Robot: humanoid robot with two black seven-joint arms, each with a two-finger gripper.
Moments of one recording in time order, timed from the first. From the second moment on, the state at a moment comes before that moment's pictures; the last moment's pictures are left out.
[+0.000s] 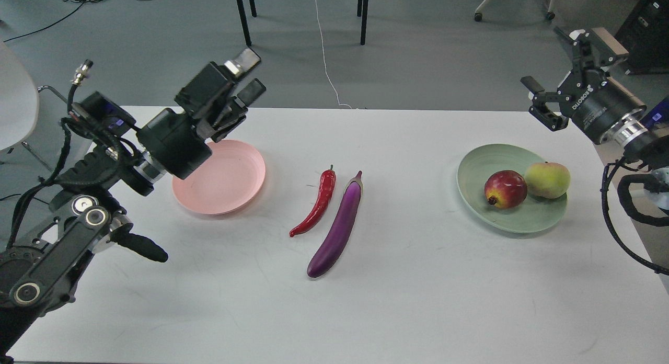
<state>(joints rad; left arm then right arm) -0.40 0.43 -1.08 -1.56 1.36 -0.34 -0.38 0.86 -0.80 0.25 0.98 0.02 0.42 0.49</state>
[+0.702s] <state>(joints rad) -0.94 0.19 -0.51 -0.96 2.09 -0.35 -0.45 0.74 -0.93 0.26 0.90 0.02 0.49 0.49</state>
